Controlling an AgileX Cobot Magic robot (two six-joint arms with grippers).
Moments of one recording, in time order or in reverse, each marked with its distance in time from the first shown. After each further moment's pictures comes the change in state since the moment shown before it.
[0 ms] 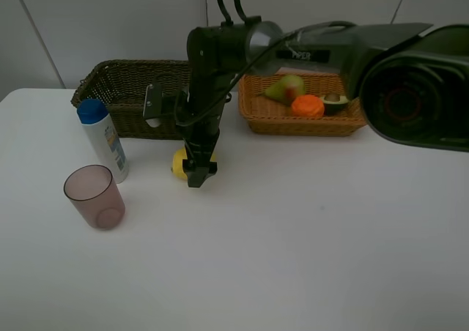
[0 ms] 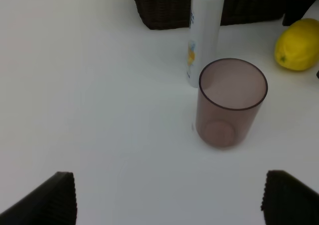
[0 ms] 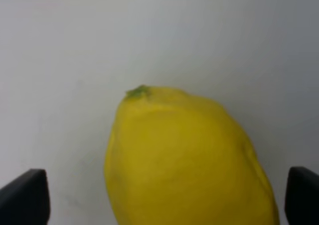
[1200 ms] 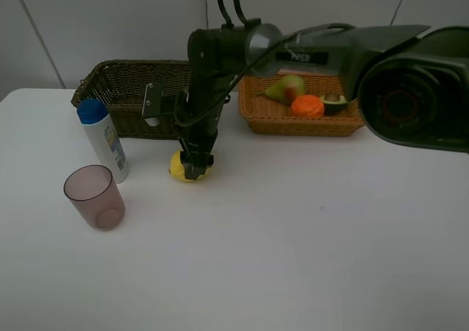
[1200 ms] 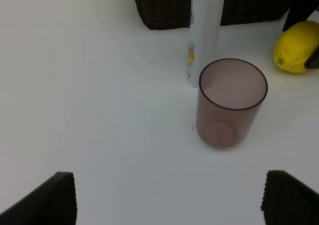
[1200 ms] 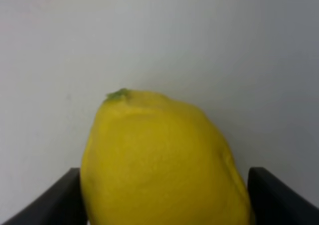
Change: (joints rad) left arm 0.000 0.000 0.000 0.000 0.000 0.000; right arm 0.000 0.002 0.000 0.019 -0.030 -0.001
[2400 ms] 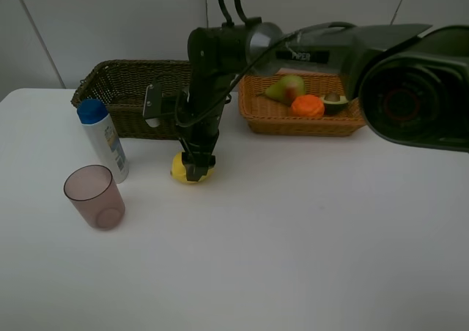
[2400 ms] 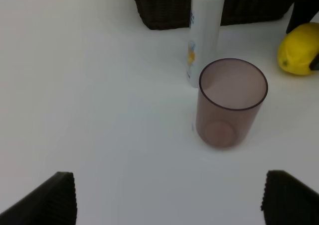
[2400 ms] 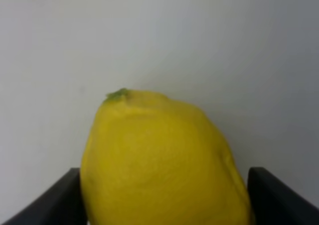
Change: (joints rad) left arm 0.000 0.000 0.000 0.000 0.000 0.000; right arm 0.000 -0.002 0.000 0.004 0.044 -0.004
